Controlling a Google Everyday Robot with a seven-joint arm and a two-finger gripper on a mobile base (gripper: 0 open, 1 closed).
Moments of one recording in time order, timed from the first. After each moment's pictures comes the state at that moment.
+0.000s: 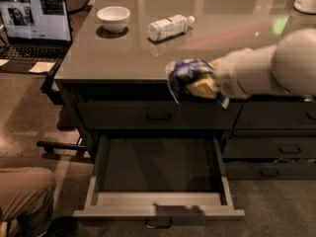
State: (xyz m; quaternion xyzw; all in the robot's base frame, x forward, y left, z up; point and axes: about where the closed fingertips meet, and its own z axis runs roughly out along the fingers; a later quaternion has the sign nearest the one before) arm 0.558 -0.122 0.895 -0.41 0.79 0.04 0.45
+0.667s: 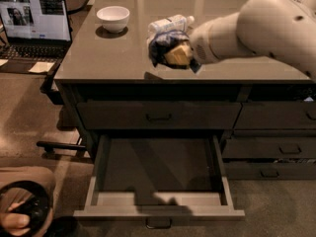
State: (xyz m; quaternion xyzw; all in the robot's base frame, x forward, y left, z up) arm 0.633 -0.069 0.933 -0.38 0.79 0.10 0.47
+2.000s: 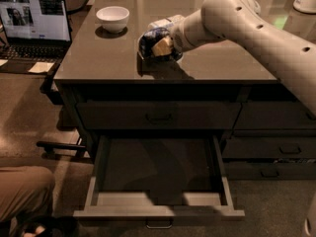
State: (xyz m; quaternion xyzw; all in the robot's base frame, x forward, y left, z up) arm 0.742 -0.032 0.890 -0.36 0.81 0.13 0.44
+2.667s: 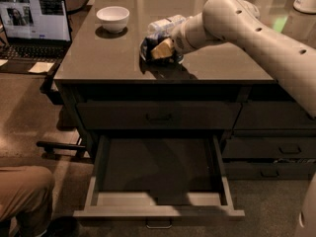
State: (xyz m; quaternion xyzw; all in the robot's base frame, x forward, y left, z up) arm 0.751 -0.036 0.878 -0.36 0.81 0.14 0.43
